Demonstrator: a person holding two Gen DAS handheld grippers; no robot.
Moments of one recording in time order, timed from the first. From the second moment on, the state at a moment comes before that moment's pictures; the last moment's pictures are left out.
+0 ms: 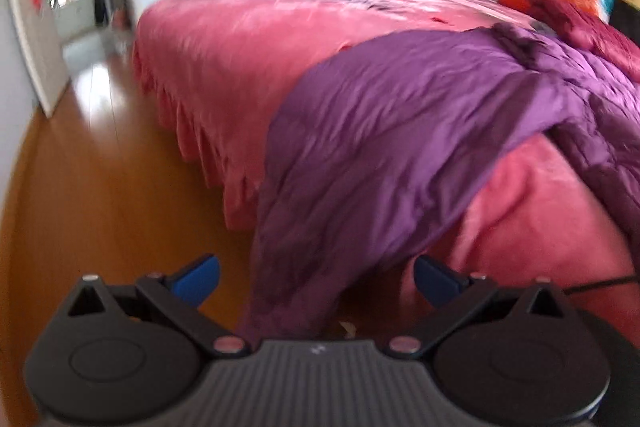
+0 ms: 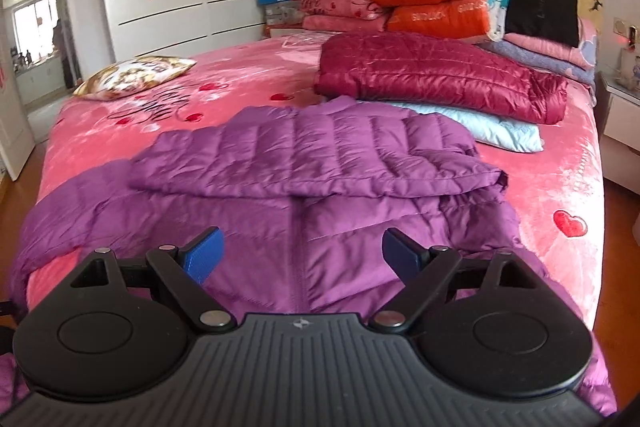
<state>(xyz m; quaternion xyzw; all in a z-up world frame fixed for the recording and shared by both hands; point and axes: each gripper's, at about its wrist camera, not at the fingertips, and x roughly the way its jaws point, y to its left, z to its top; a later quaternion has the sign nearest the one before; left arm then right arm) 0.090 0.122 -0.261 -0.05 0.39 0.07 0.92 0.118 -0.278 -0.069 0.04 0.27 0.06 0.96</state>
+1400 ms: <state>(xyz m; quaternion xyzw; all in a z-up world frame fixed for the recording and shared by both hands) 0.121 0.119 -0.209 0.07 0.33 0.09 0.94 0.127 -0.253 -0.101 0.08 0.30 0.10 0.94</state>
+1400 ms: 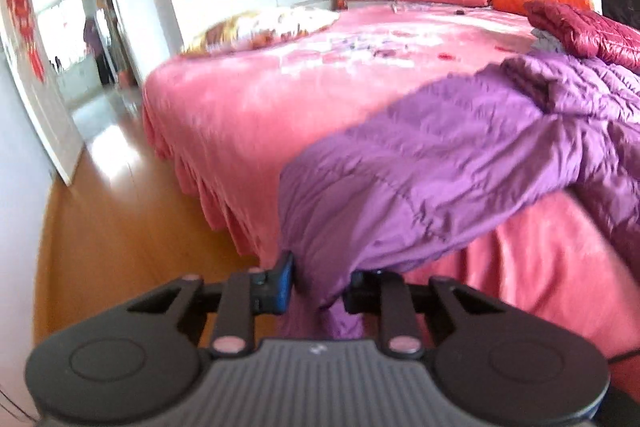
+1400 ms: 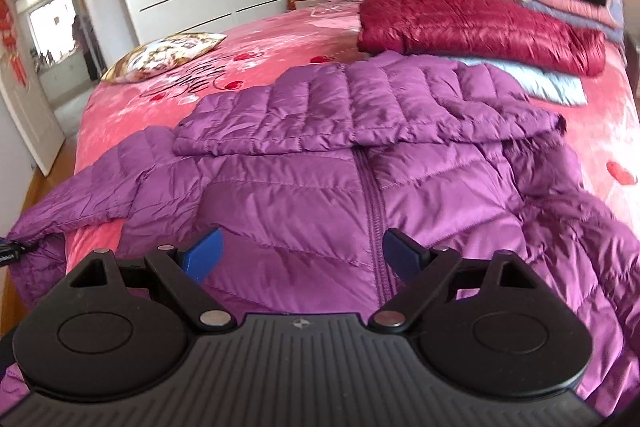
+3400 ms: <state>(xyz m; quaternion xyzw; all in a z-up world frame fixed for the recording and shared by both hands) 0.161 -0.134 -0.107 0.12 0.27 -0.13 0.95 0.113 -0.365 -0.109 0.20 0.23 0.07 0.95</state>
